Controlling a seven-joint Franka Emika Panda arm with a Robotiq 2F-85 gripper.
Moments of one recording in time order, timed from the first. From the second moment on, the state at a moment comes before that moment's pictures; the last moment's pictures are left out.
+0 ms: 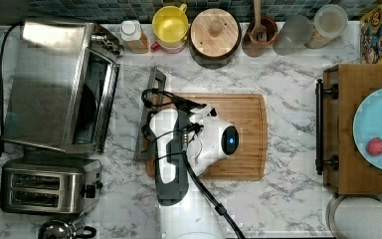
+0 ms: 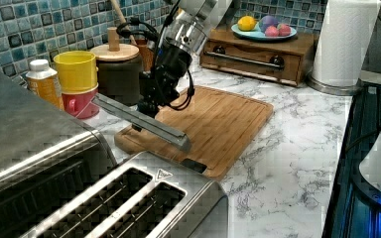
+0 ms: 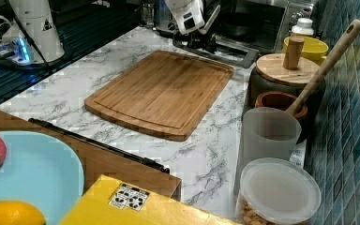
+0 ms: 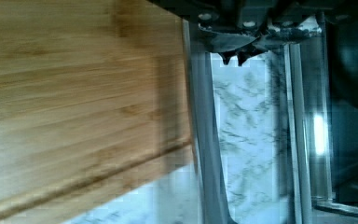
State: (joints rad) arm 0.10 0.26 0.04 -2.31 1.27 0.94 -1.43
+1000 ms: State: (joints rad) arm 0.16 0.13 0.10 -2.31 0.87 1.04 -1.05
